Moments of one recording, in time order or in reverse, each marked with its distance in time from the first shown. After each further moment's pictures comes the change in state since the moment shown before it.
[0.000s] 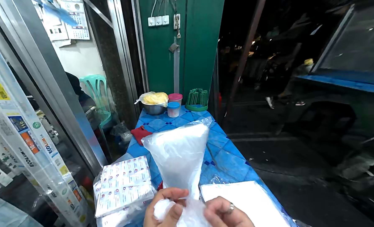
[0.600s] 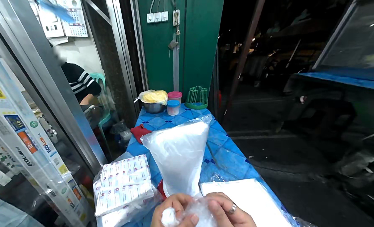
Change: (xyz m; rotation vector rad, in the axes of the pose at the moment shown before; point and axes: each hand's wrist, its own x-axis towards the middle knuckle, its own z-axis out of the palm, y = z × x) left_hand -0.004 -0.006 0.004 0.028 -0.087 -0.031; right_hand 0.002 0.011 0.006 -0.045 0.129 -0.180
